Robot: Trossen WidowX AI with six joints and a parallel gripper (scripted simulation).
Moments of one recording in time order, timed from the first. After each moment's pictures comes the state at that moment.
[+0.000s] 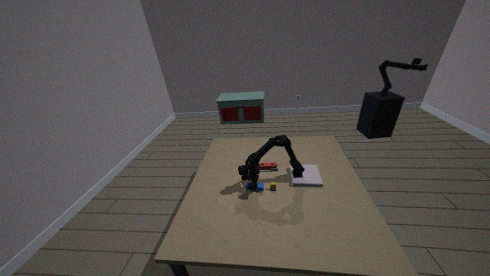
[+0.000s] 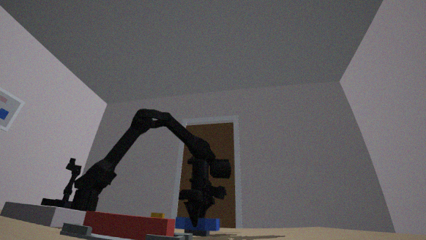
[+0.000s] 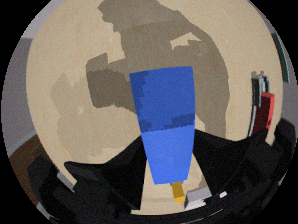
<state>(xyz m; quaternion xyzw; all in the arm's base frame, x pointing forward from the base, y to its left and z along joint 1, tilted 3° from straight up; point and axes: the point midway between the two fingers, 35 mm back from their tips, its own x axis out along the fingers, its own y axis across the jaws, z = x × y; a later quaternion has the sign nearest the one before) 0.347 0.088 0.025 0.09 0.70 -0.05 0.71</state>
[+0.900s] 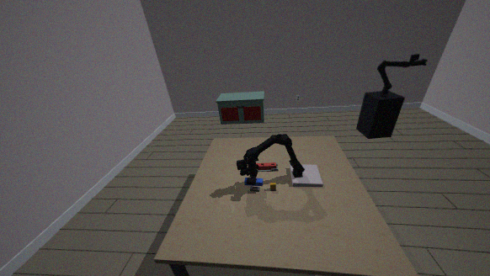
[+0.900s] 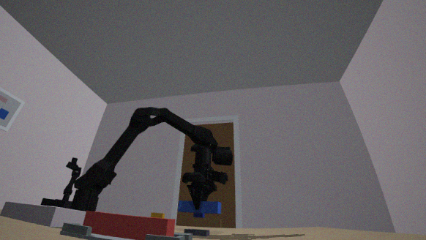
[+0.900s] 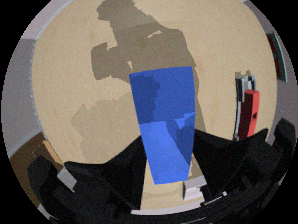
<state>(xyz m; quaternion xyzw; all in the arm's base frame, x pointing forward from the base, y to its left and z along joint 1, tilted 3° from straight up) 0.351 0.088 0.075 0.09 0.70 -0.06 0.70</state>
